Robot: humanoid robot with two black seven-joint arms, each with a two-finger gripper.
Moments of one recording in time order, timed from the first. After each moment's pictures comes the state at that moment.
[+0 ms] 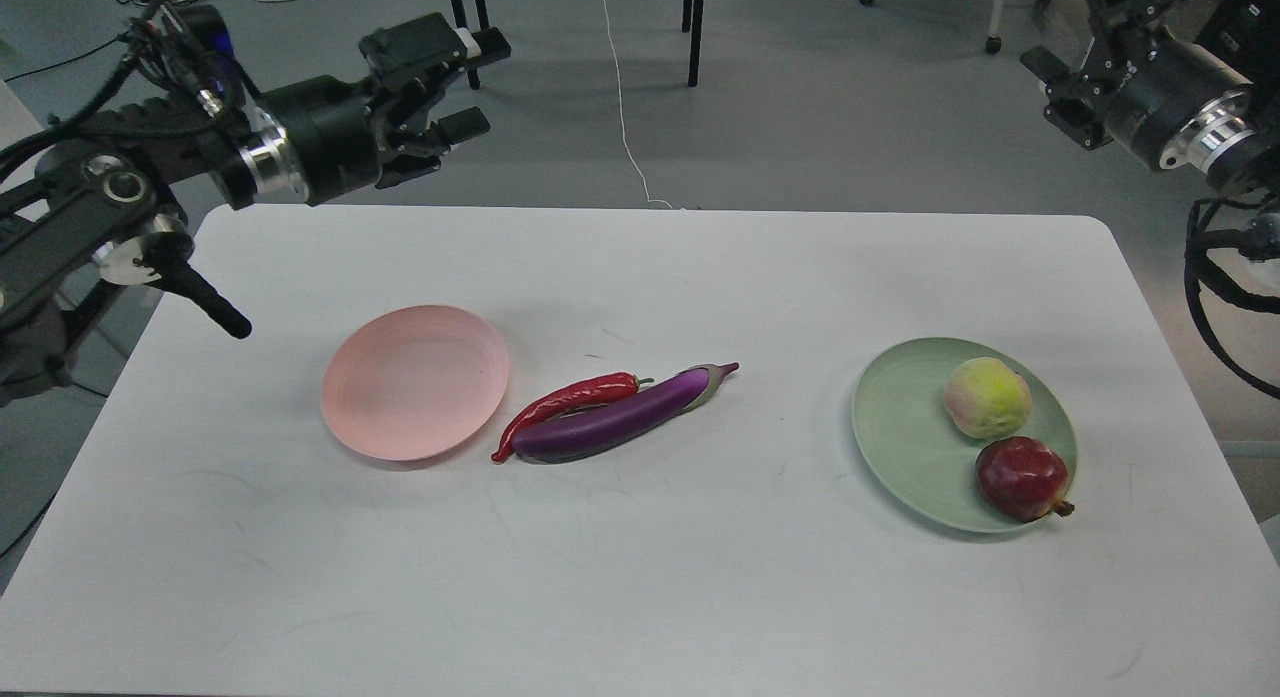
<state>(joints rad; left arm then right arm) -0.94 0.58 -0.65 -1.18 0.91 -0.49 -0.16 1.11 -0.69 0.14 0.77 -0.06 0.31 0.49</state>
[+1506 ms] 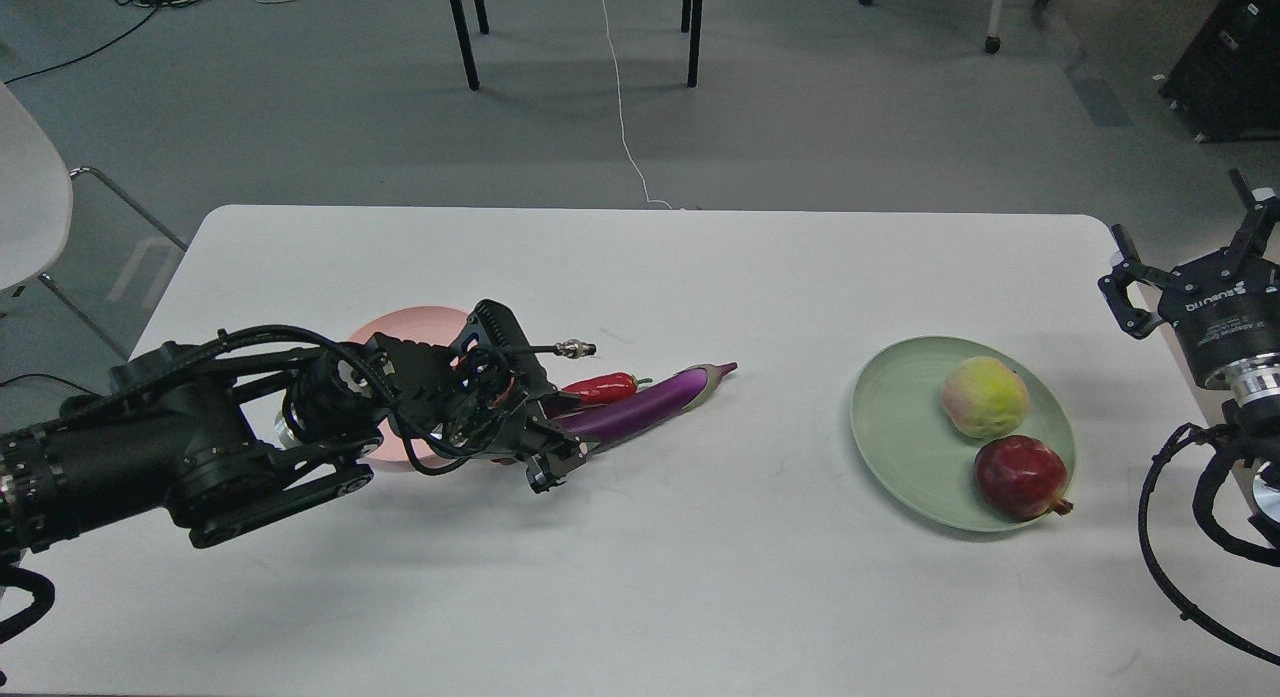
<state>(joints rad) -0.92 0.41 -0.14 -1.25 2.16 -0.36 -0.20 0.40 -0.65 0.82 0.88 0.18 0.49 0.49</state>
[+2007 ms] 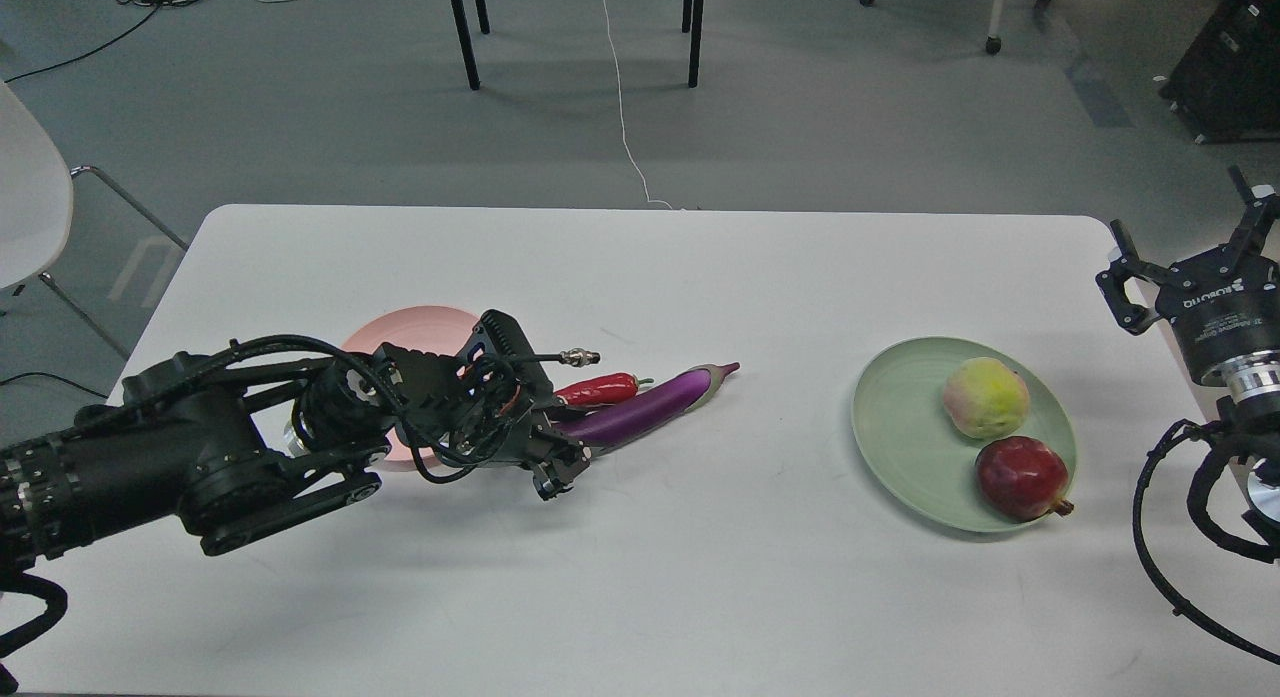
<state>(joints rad) -0.90 0.39 -0.15 -1.24 2.16 -0.36 -0.20 0.40 -0.64 0.84 0.89 0.18 0.49 0.49</state>
